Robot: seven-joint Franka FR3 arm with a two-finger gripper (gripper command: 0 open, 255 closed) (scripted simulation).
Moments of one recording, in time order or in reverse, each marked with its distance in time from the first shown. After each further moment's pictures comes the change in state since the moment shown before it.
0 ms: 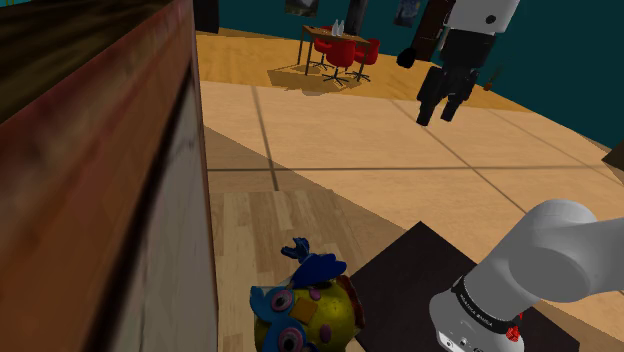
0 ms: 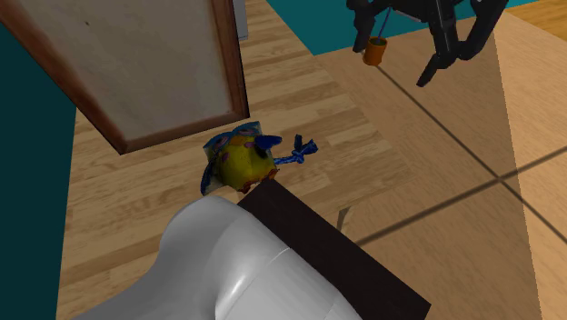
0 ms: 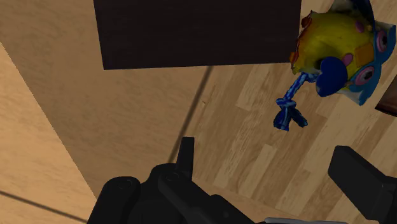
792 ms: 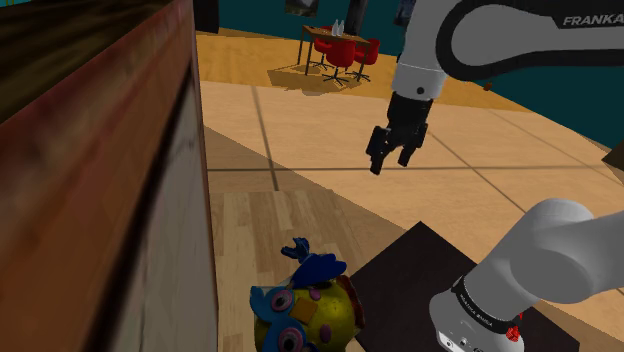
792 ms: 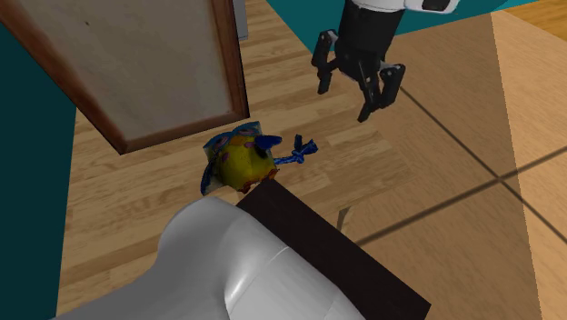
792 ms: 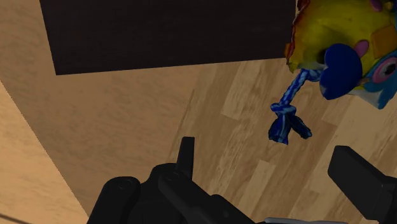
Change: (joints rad) arm 0.031 0.089 0.134 -0.227 0.085 0.295 0.132
